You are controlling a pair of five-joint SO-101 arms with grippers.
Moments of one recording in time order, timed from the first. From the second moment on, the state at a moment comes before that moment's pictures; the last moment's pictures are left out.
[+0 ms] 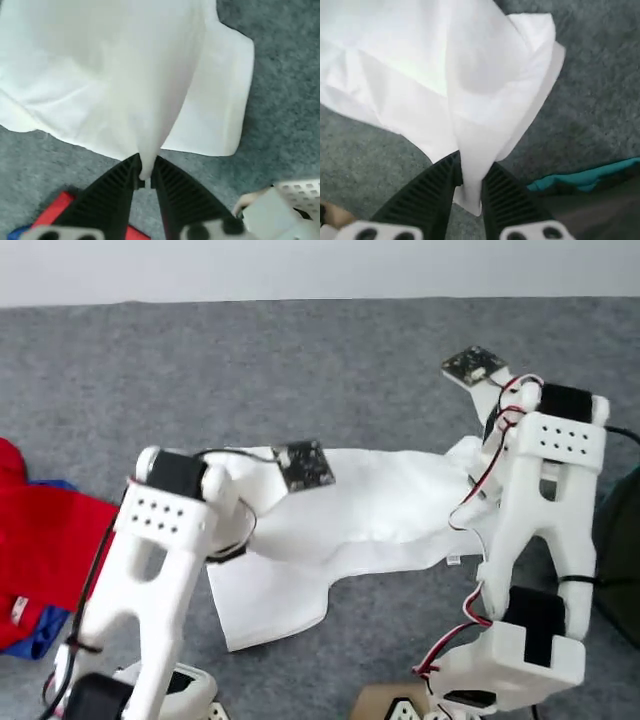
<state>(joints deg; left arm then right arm) 12.7 -22.1 23.3 98.9 -44.4 10.8 3.2 -4.3 91.7 46.4</state>
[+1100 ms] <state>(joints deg) 14.0 -43.6 44.4 98.9 -44.4 13.7 4.0 -1.8 96.7 52.8</state>
